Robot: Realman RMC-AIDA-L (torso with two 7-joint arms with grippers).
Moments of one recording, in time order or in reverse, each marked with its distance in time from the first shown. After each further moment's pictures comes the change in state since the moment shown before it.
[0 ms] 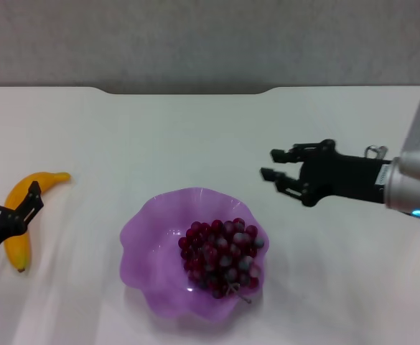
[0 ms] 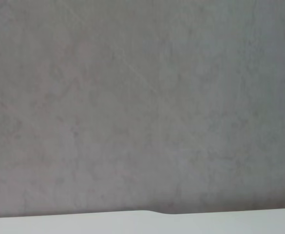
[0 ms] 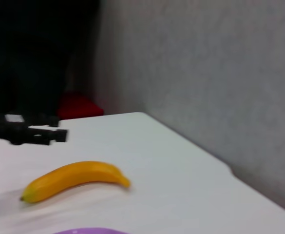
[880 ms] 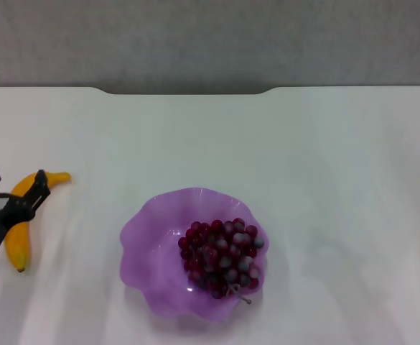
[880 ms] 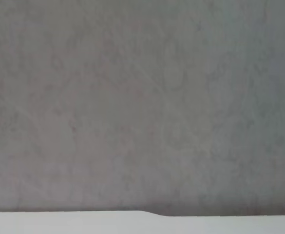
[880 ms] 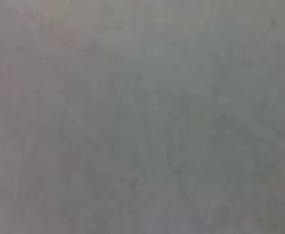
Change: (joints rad) left arm -0.025 0.003 -0.012 -0.057 -0.030 -0.087 -0.001; right arm -0.296 0.015 -0.132 0.237 1.273 -0.183 -0.751
